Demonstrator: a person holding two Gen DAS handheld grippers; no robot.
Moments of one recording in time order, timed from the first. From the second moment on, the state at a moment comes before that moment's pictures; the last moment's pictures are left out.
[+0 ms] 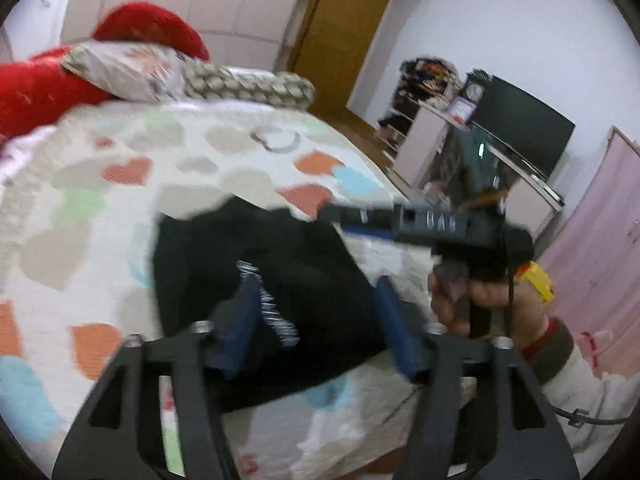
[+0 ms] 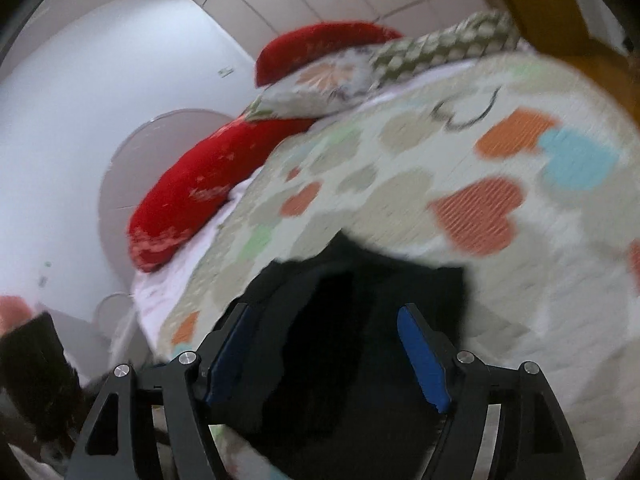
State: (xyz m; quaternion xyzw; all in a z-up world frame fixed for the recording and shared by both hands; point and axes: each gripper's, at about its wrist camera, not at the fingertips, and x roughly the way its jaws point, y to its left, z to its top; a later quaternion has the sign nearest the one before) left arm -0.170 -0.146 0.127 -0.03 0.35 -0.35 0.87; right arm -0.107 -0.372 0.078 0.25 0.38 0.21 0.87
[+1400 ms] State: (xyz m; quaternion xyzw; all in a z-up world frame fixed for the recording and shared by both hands) left arm -0.014 -0.190 0.030 0.02 0.47 -0.18 0.86; right arm -0.075 -0.362 0.054 0.13 0.42 0.12 0.89
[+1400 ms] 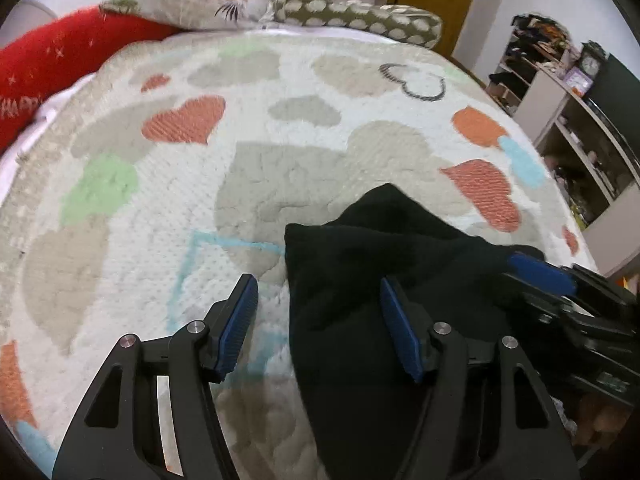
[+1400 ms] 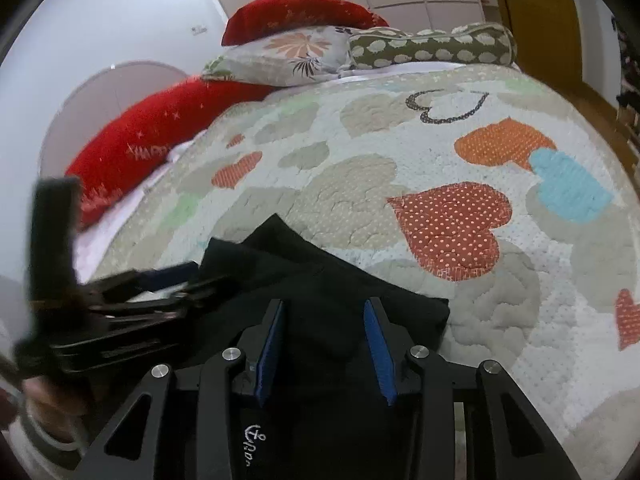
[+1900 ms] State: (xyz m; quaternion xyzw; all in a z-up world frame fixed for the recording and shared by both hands) left arm -0.122 -0.168 0.061 0.00 0.44 -0.23 0.87; right arm -0.164 -0.323 0.073 0.03 0.43 0.12 0.90
